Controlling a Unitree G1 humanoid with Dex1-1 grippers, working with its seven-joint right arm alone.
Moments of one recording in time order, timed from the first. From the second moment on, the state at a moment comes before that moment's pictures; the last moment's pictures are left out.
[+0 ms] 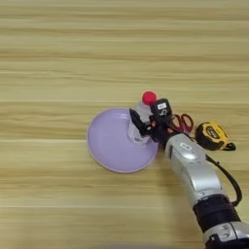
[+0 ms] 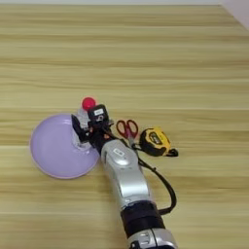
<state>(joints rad) -0.19 -0.07 0.06 0.33 0.03 0.03 0.27</state>
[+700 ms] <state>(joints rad) -0.12 -0.02 0.16 0.21 -0.01 0.03 0.27</state>
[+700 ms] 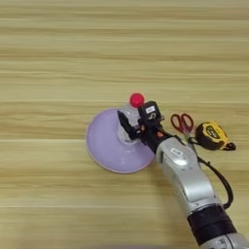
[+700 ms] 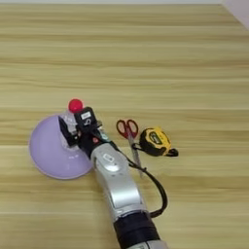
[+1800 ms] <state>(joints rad) -0.12 0.05 0.28 0.29 -0.05 -0.01 0.27</state>
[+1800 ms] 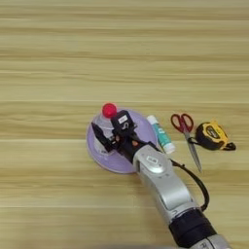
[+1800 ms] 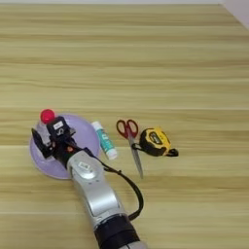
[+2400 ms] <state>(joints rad) -0.13 0.05 0.28 0.31 -0.06 -0.04 0.25</state>
